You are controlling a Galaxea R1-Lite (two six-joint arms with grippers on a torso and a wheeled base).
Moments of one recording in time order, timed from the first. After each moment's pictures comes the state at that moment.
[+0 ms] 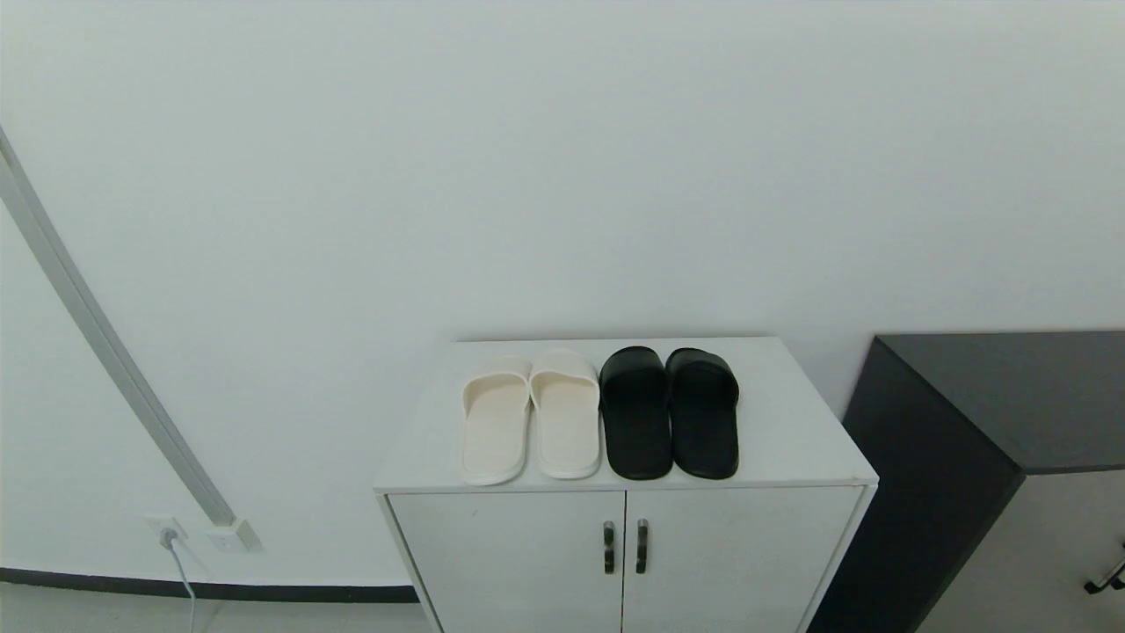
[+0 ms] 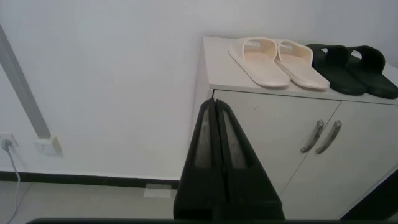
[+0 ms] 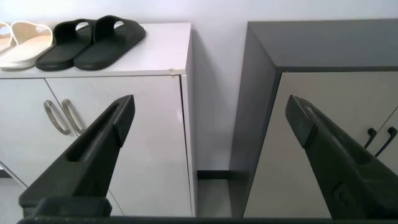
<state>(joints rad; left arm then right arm) 0.00 0.00 0.00 0.00 0.04 -0.10 0.00 0.00 0.00 0.00 0.03 -0.01</state>
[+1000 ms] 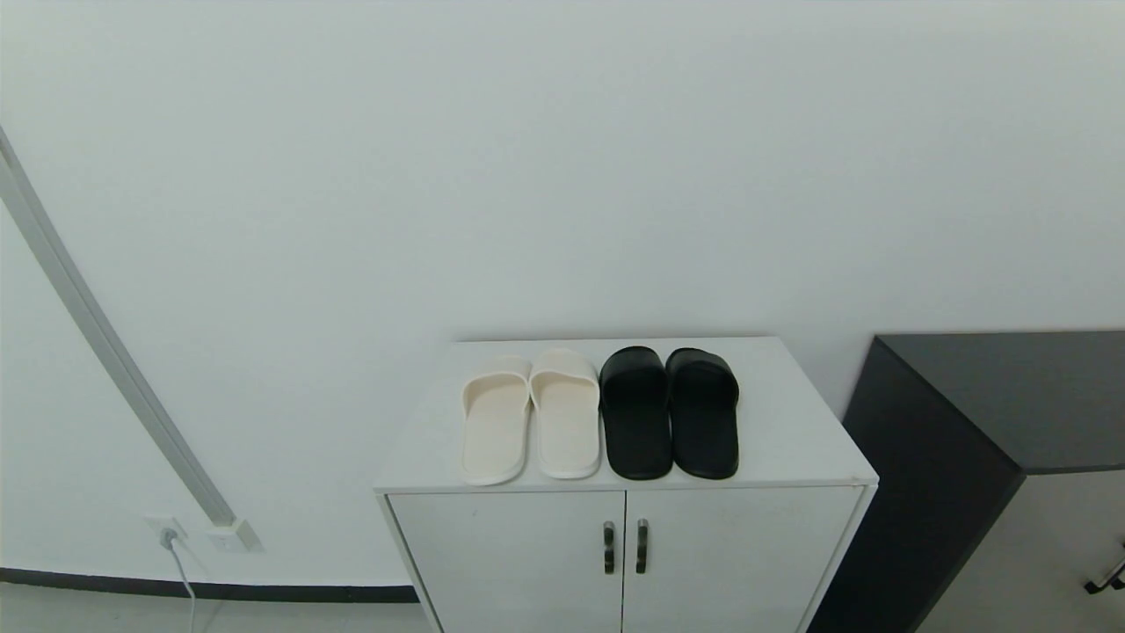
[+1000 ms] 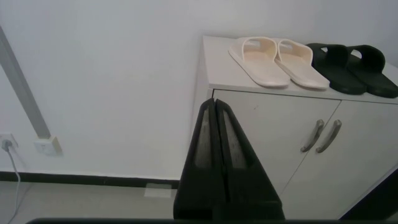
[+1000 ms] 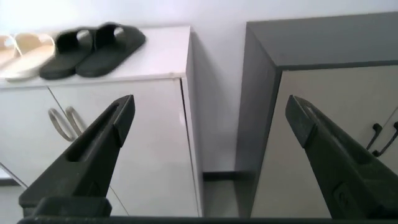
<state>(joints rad) 0.00 0.00 0.00 0.00 0.04 -0.10 0.00 0.00 -0.02 -0.01 0.02 0.04</state>
